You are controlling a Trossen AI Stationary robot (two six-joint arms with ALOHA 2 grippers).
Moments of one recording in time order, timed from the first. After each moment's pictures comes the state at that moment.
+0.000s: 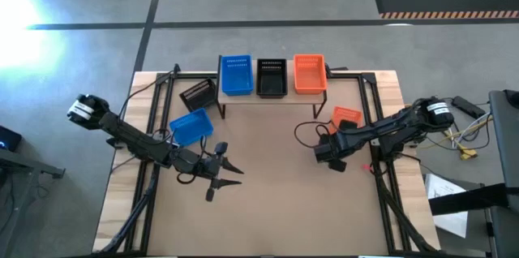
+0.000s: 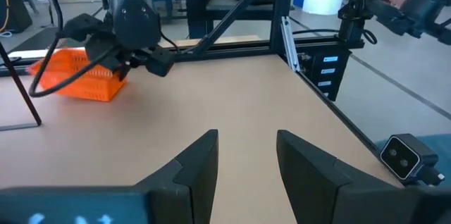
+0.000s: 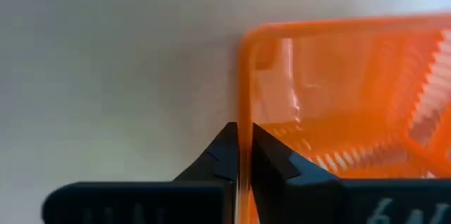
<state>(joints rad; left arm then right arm) -0.42 1.24 0.50 0.58 -0.21 -0.06 0.15 1.49 0.76 -1.09 0.29 0.51</state>
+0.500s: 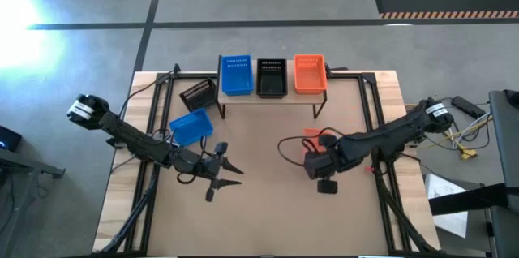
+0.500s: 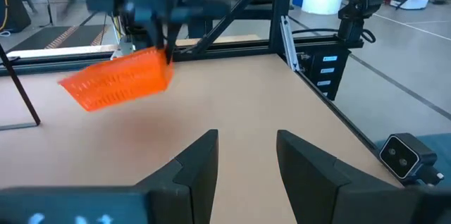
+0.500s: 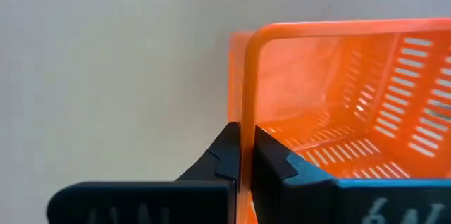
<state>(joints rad) -0.42 1.24 0.50 0.58 -0.21 -0.06 0.34 1.51 1.17 -1.10 0.07 0.43</state>
